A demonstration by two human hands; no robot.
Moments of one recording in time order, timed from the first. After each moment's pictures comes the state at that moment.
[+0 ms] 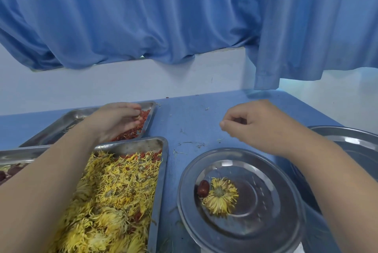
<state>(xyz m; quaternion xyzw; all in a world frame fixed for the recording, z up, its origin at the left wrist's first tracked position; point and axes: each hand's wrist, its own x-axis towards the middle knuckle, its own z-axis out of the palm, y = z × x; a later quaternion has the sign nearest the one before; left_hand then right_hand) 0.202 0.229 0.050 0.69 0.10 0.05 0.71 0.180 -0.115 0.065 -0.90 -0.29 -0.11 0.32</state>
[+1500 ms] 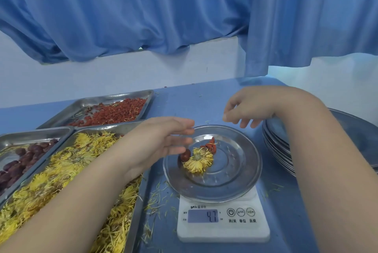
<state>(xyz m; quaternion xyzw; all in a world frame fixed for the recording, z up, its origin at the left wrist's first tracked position) 0.069 0.058 0.048 0.74 0.06 -0.03 0.66 0.179 -0.155 0.084 -0.93 -0.22 0.14 0.24</state>
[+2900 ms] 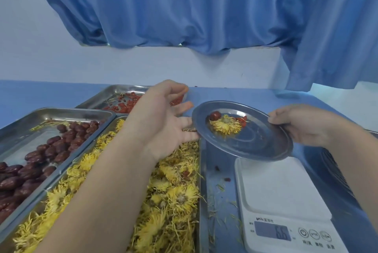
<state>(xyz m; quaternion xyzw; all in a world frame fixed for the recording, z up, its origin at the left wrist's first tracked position) 0.031 0.136 0.086 0.48 0.05 0.01 0.88 0.203 -0.111 0.048 -0.78 -0.12 0.22 0.58</state>
